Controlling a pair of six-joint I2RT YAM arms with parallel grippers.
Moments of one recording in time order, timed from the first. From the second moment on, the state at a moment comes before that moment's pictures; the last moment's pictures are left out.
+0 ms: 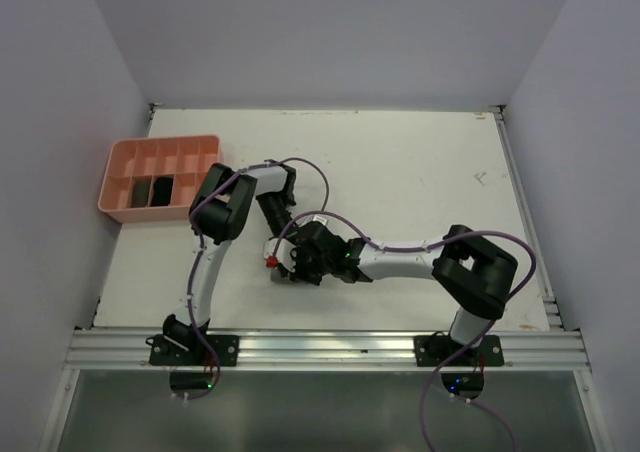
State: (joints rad) left arm -0.44 2.42 1.63 -1.60 0.81 1.09; right arm 1.08 1.74 0.94 0.01 -0.22 -0.37
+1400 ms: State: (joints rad) left arm -0.12 1.16 1.01 -0.79 0.67 1.08; right arm 0.76 2.16 1.21 0.08 -1.02 0.18
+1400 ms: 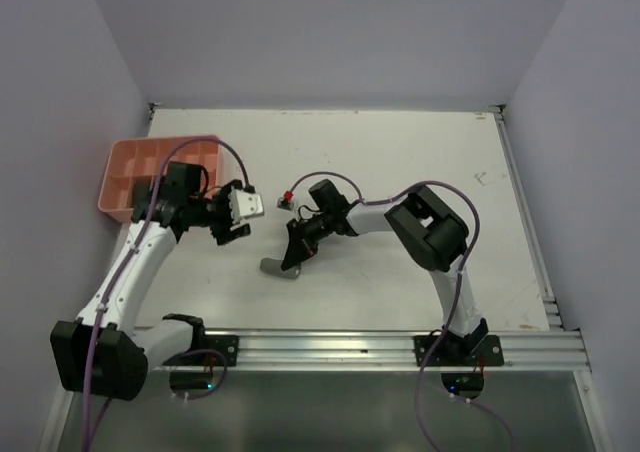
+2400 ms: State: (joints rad) left arm -0.60 1.07 0.39 -0.23 0.44 1.10; right arm 0.72 2.30 1.27 0.07 -1.25 0.33
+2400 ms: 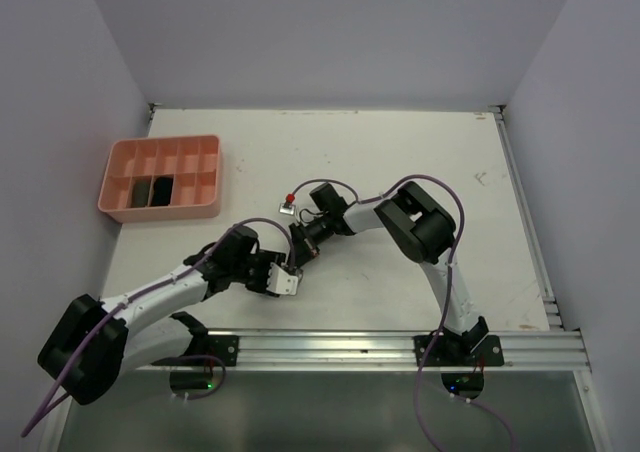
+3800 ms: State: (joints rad) left arm -0.65 1.54 0.78 -0.38 0.48 0.81; right arm 0.35 1.86 1.09 -0.12 -0.57 0.38
